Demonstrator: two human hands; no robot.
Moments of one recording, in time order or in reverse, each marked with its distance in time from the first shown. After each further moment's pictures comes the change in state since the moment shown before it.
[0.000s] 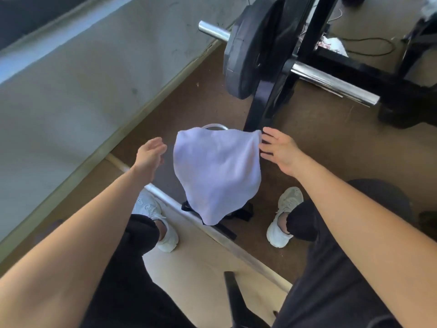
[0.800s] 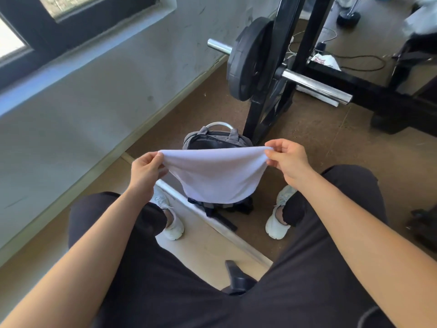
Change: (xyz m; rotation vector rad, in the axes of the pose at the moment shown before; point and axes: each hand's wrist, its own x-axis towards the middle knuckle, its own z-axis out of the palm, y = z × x) left_hand -0.159 -0.004 -0.037 -0.187 0.113 0.159; right_hand -0.124 0.013 -0.002 -0.021 0.157 -0.219
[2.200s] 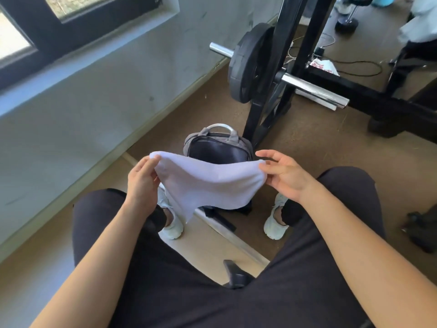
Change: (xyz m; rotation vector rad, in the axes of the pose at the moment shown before) left_hand -0.053 0.011 -0.015 -0.331 -0.076 0.017; right_hand -0.051 -0.015 -0.004 0.340 -0.418 0.171
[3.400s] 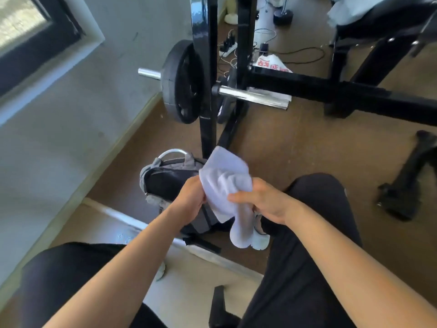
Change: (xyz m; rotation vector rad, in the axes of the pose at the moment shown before) left_hand 0.010 -0.050 0.217 0.480 -0.474 -0.333; right_hand -0.017 -0.022 -0.048 -0.306 -0.028 0.039
